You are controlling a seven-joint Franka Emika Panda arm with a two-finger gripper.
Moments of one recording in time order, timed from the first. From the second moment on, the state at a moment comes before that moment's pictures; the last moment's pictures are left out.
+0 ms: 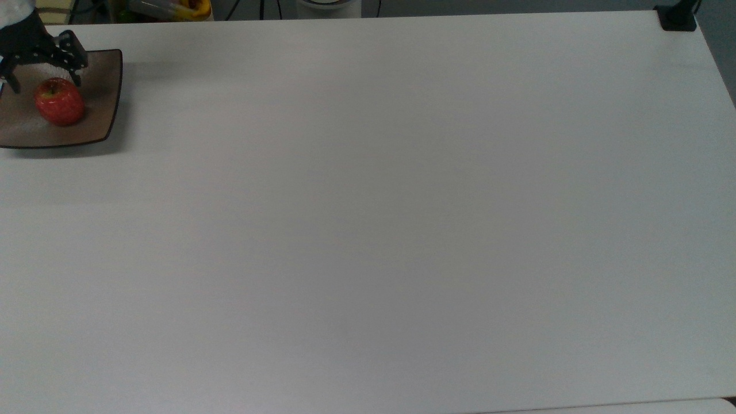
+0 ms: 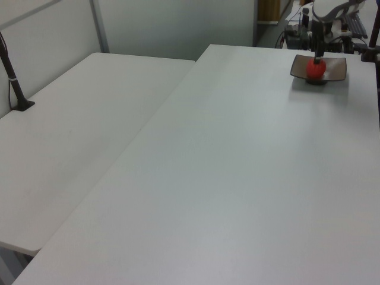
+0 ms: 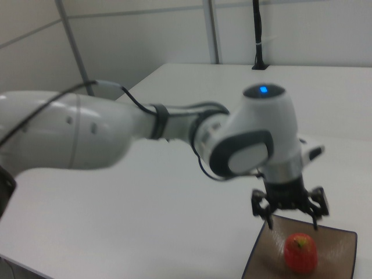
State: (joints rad) arm -0.54 0.32 -0.06 -1.72 -0.05 2.18 -0.93
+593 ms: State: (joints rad) arm -0.31 0.00 -0.05 -1.61 0.02 1.69 -0.45
